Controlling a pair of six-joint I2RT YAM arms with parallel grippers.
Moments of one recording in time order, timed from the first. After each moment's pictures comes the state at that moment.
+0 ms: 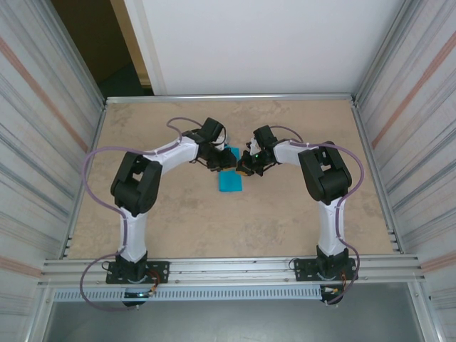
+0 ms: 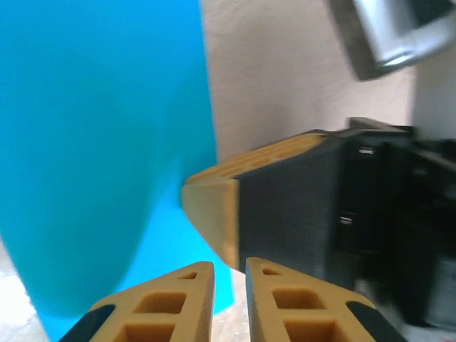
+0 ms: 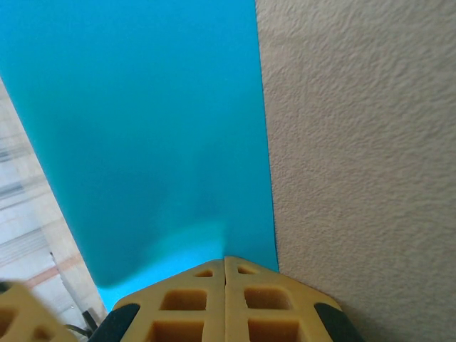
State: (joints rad) left arm -0.55 2.04 1.48 -0.56 0.45 -0.61; right arm 0.43 2.11 1.31 -0.32 -0.63 0.69
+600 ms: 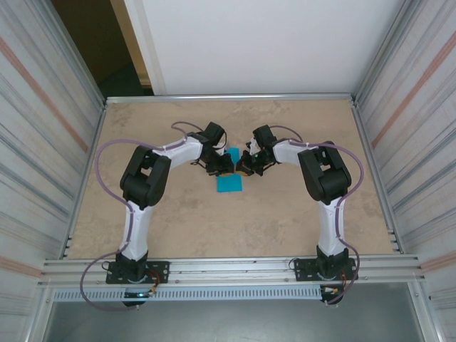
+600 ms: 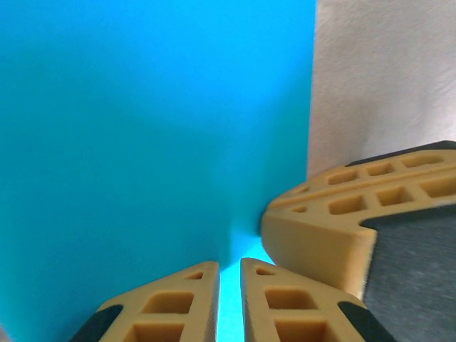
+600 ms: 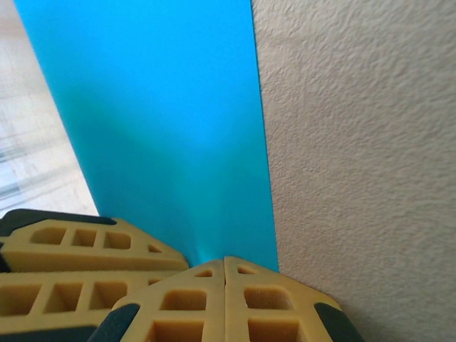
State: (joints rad) left arm -0.54 2.15 1.53 -0.62 0.45 -0.54; right arm 0.44 2.12 1.32 -0.34 -0.62 0.69
